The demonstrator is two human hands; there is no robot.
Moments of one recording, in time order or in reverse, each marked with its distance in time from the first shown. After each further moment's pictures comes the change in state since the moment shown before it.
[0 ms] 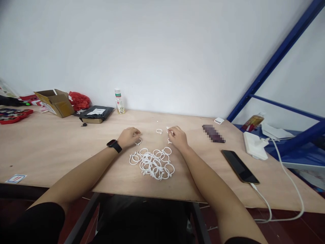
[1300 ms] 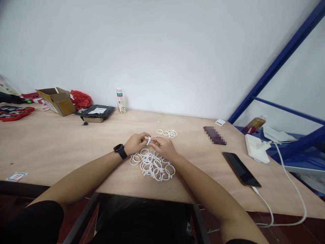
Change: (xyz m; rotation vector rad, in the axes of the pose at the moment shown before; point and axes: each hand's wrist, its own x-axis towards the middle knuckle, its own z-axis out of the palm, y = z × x) left_hand -0.019 0.043 0.009 -0.350 0.029 0.134; right_hand -0.023 -0.070 0.018 0.243 -0.277 -0.108
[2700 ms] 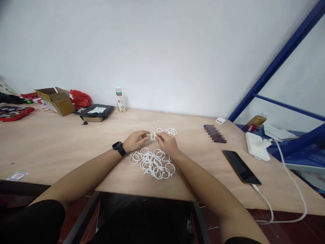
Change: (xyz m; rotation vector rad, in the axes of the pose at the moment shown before) left_hand 0.005 -0.009 -0.009 -0.066 -0.059 0.116; right_hand 0.003 0.013 -0.005 -0.055 0.157 0.005
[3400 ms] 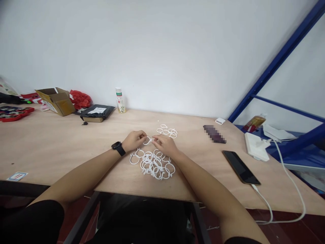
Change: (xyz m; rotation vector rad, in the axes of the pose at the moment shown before) left_hand 0.001 -0.007 0.003 0.055 0.066 -0.072; right_hand -0.001 0.003 0.002 -0.049 -0.197 -0.079
